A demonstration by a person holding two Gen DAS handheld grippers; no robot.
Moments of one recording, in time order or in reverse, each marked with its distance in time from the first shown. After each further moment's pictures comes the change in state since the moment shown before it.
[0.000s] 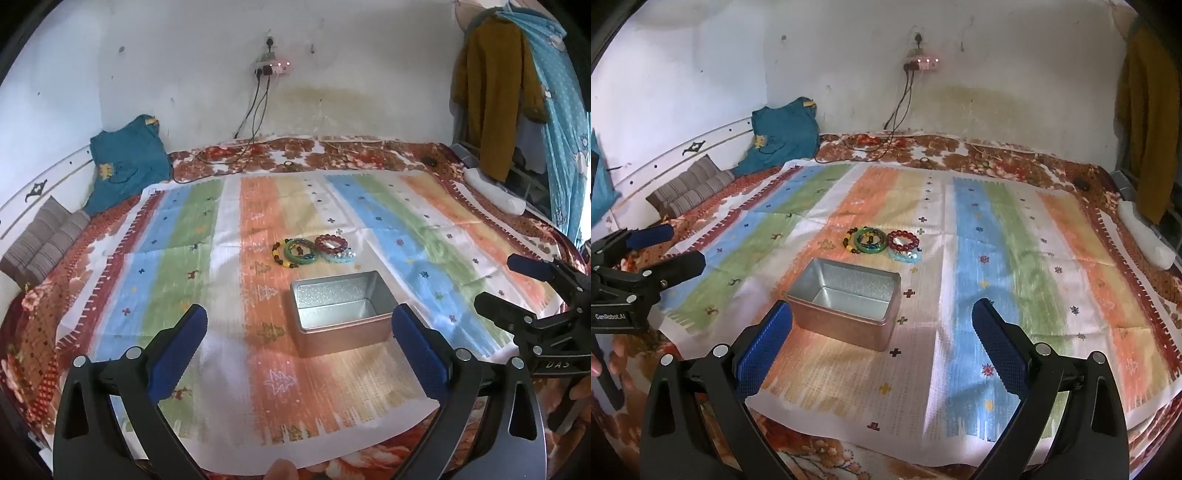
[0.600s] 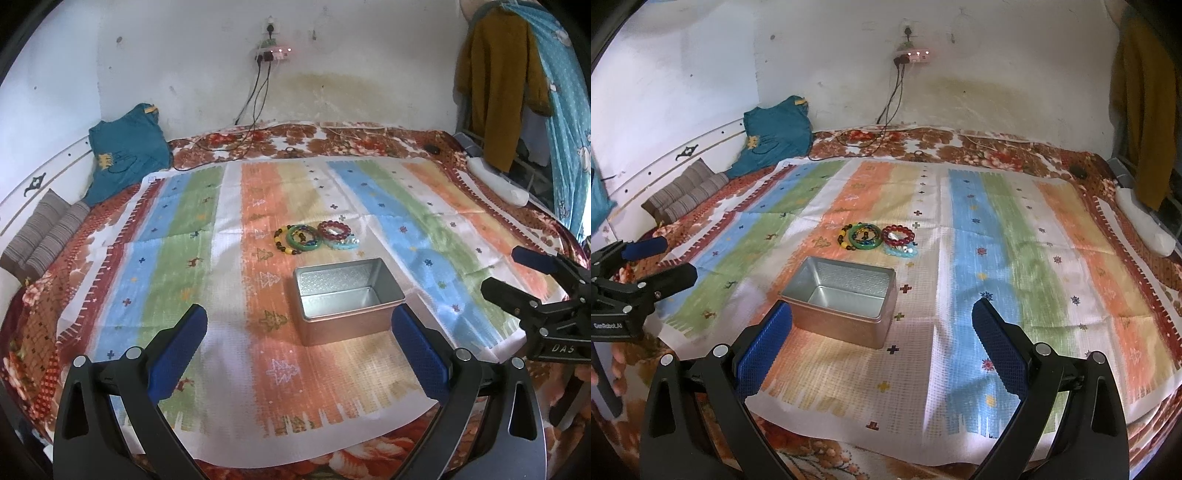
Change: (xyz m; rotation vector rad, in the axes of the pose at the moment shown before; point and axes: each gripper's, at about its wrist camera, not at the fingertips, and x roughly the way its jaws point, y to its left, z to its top) left arm 0.006 0.001 -0.006 0.017 0.051 0.012; right arm 0.003 -0.003 0.004 0.033 0.023 -0.007
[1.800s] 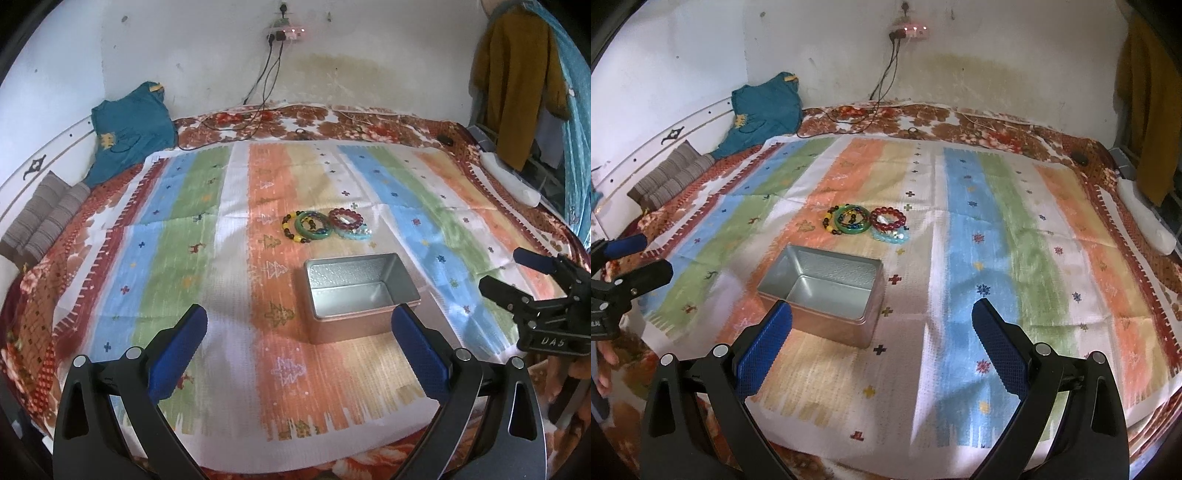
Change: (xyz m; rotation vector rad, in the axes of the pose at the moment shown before) left arm 0.025 0.014 0.012 -0.045 0.077 0.014; right arm 0.039 -0.012 0.016 0.005 0.104 -0.032
